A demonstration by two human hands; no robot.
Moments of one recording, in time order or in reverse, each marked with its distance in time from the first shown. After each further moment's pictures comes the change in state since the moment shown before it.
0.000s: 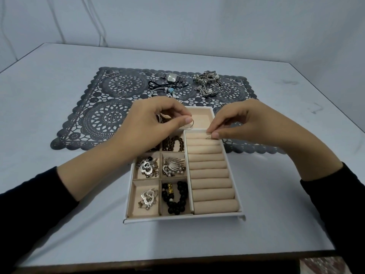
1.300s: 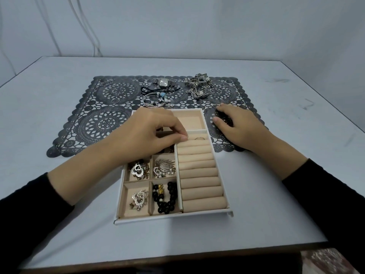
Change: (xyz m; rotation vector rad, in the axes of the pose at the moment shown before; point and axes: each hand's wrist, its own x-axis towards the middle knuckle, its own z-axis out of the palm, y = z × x) left_hand 0.006 0.002 -0.003 0.226 -0.306 0.263; right_hand 0.002 0.039 0.018 -0.480 0.323 0.278
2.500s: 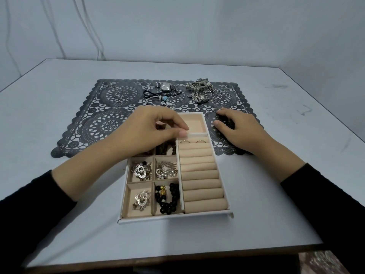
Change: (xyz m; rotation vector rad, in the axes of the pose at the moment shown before) left_hand 0.004 0.004 -0.005 -0.199 0.054 -0.266; right_hand 0.001 0.001 0.000 0.052 0.027 0.046
